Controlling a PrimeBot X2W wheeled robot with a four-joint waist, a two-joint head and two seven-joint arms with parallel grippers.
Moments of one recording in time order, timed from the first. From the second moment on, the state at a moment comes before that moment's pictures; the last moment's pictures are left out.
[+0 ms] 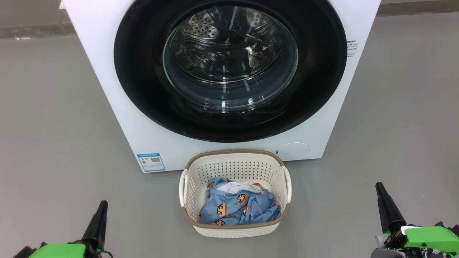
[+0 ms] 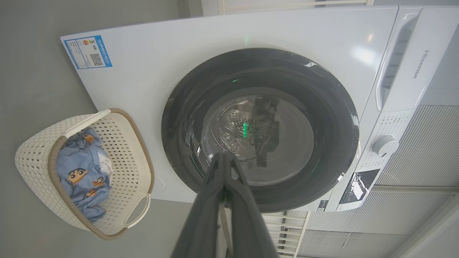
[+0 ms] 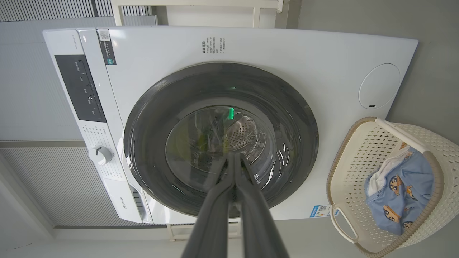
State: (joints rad) left arm -0.06 0.04 0.07 0.27 -1.62 -0.12 0.11; right arm -0.07 -0.05 -0.14 0.27 1.62 0.13 0.10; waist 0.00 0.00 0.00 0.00
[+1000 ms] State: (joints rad) left arm -0.06 0.04 0.07 0.27 -1.62 -0.12 0.11; right arm -0.07 -0.05 -0.14 0.27 1.62 0.13 0.10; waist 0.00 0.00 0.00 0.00
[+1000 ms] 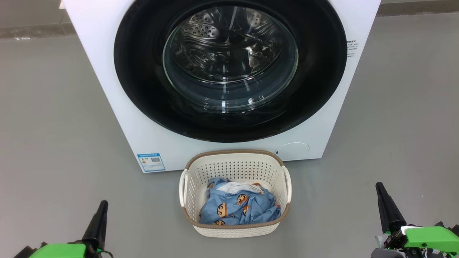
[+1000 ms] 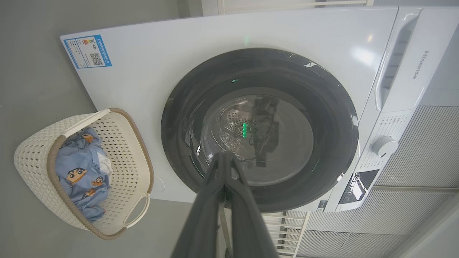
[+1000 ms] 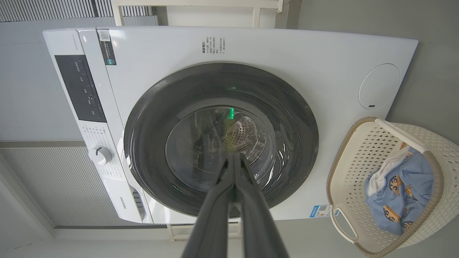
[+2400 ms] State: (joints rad) left arm 0.00 0.01 0.00 0.30 -1.60 -0.12 0.03; right arm 0.00 -0.03 -0.14 0.26 1.57 0.13 0.02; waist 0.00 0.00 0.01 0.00
